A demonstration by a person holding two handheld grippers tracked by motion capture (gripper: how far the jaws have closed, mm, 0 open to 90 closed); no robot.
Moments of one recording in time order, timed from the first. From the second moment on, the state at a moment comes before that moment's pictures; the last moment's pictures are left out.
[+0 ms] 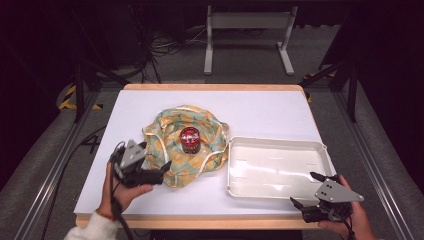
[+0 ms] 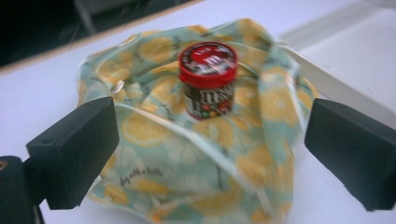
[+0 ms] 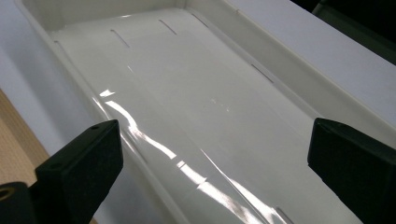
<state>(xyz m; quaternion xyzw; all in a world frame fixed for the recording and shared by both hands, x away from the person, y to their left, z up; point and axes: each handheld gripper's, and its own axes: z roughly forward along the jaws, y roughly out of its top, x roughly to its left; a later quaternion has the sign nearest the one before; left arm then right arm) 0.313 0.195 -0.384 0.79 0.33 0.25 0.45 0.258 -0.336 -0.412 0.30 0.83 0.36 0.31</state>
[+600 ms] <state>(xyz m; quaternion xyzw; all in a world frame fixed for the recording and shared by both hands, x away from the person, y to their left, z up) 0.317 0.219 -0.441 0.81 0.36 0.19 0.43 0.263 -0.334 -0.410 0.30 0.82 0.37 0.33</state>
